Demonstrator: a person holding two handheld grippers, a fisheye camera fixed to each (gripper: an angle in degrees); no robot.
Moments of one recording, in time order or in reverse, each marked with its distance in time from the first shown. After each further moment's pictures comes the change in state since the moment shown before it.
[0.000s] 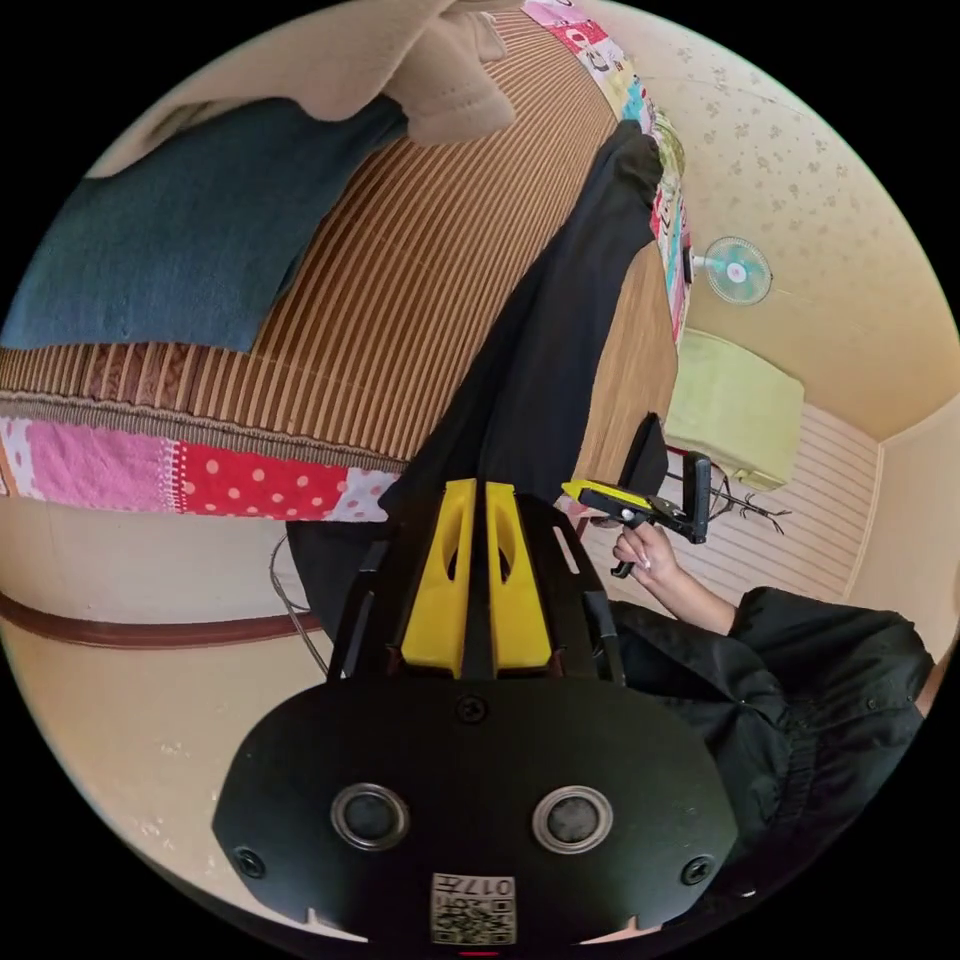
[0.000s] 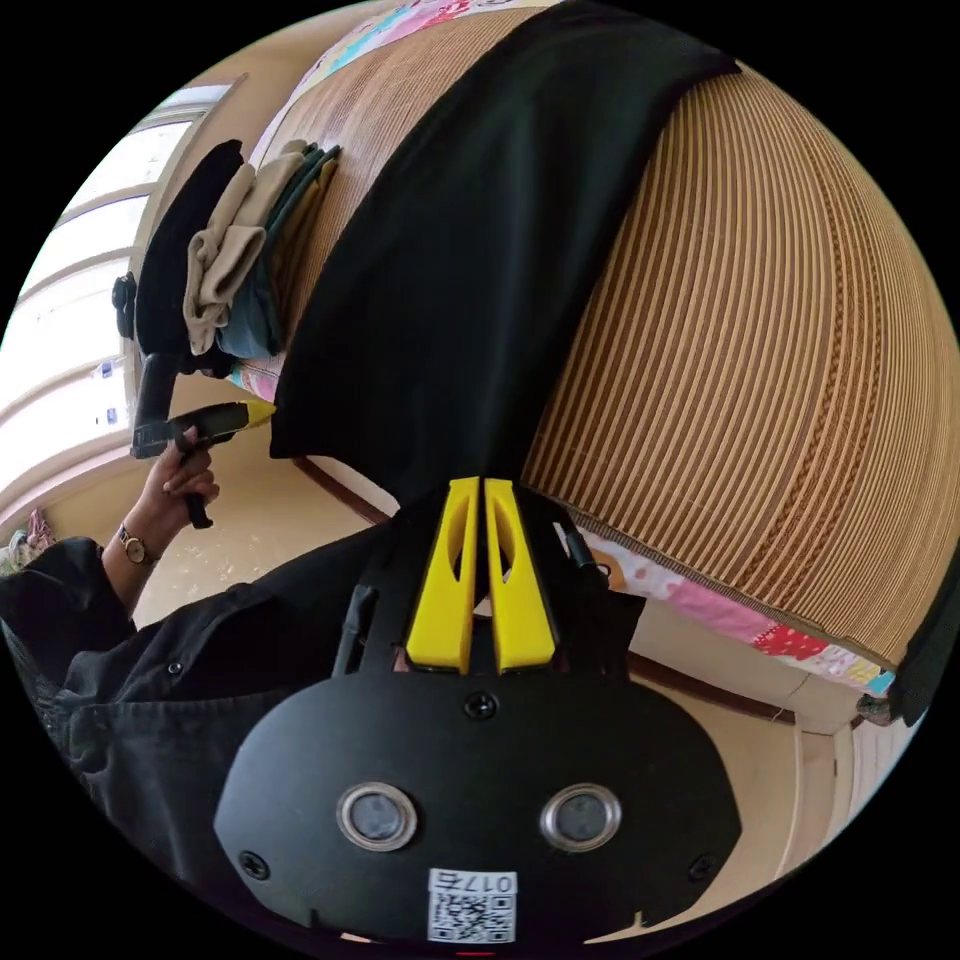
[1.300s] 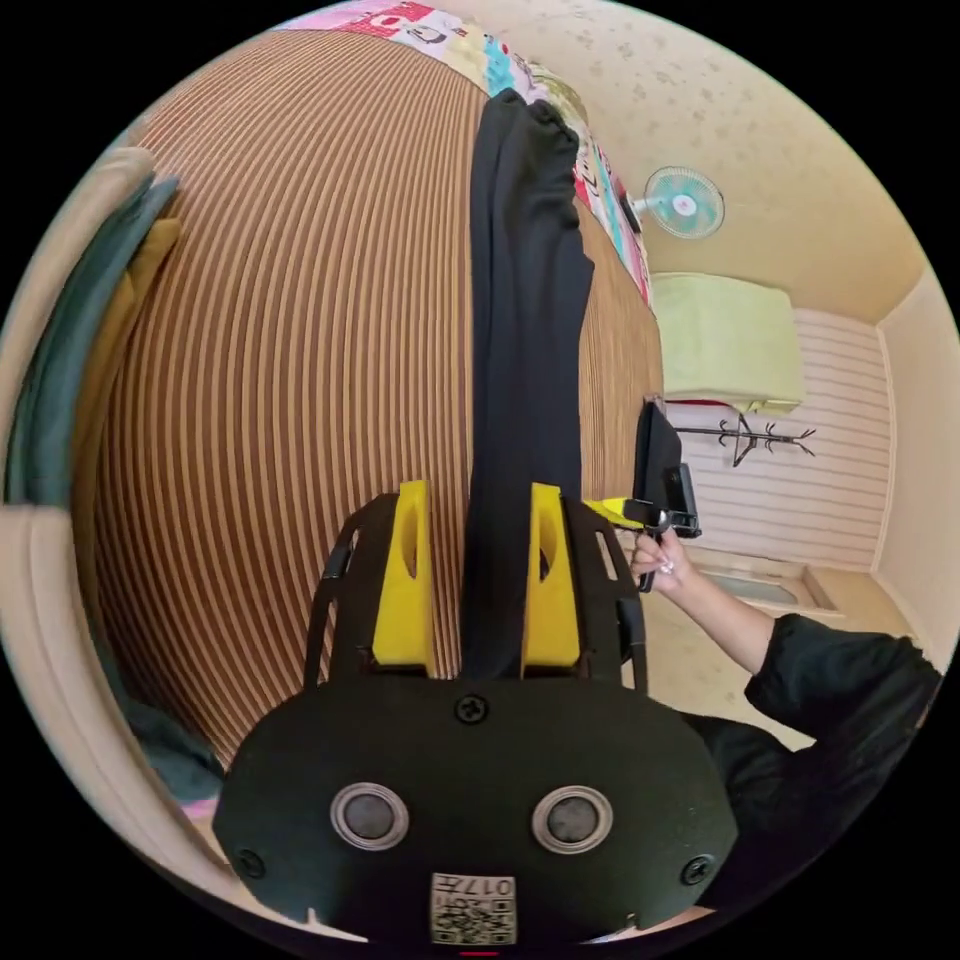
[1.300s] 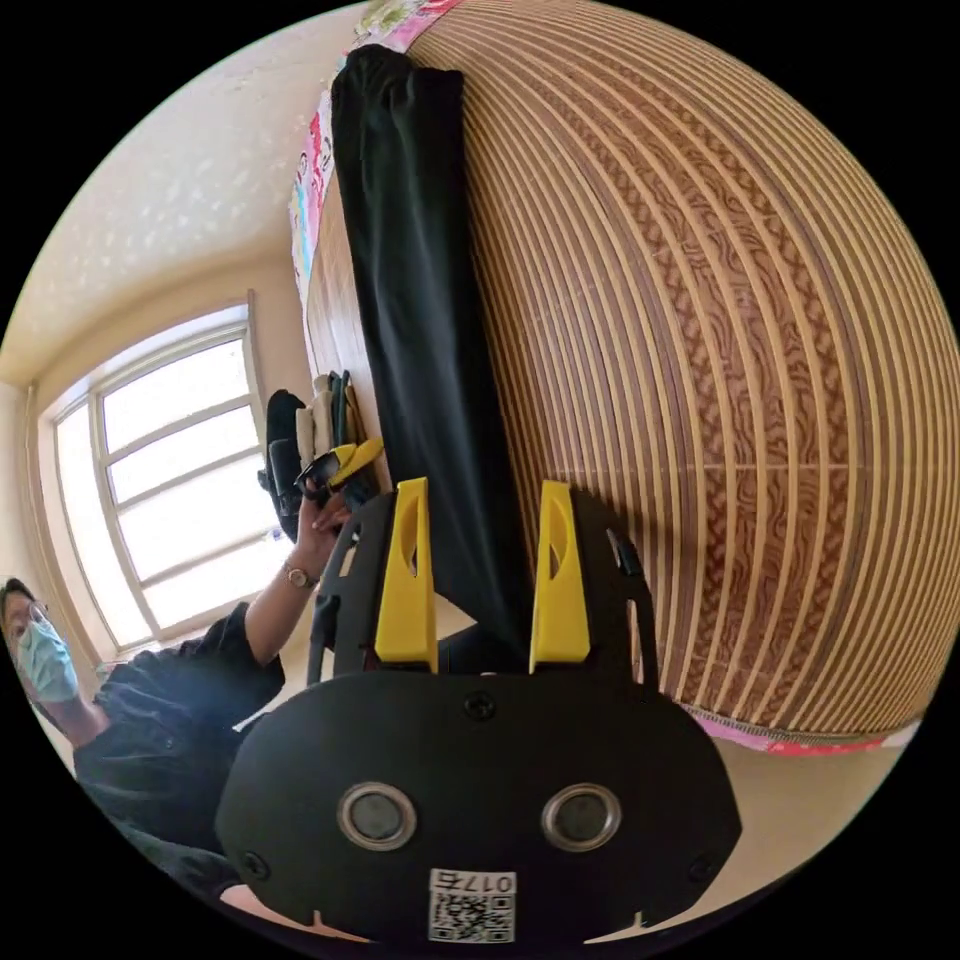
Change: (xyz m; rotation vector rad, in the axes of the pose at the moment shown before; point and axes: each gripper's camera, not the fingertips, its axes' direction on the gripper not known) left arm 0.164 -0.099 0.117 -0.033 -0.102 0.202; right arm 0.269 -0.017 -0.041 0.196 -0.602 0.283
